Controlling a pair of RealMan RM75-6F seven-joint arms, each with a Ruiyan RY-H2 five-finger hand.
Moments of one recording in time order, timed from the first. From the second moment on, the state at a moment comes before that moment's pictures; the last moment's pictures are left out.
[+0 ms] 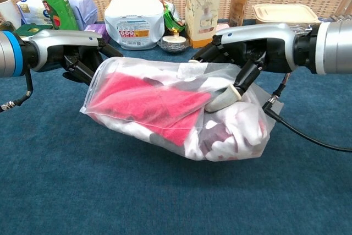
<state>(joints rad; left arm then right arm) -0.80 -1.32 -0.15 -1.68 1.07 0.67 -0.20 0.94 -1.31 0.04 -1.61 -1.57 0.74 0.87</state>
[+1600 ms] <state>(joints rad) -0.84 -1.36 -0.13 -1.70 0.90 0.63 -0.11 0.87 -1.11 0.01 -1.72 -1.47 0.72 0.37</state>
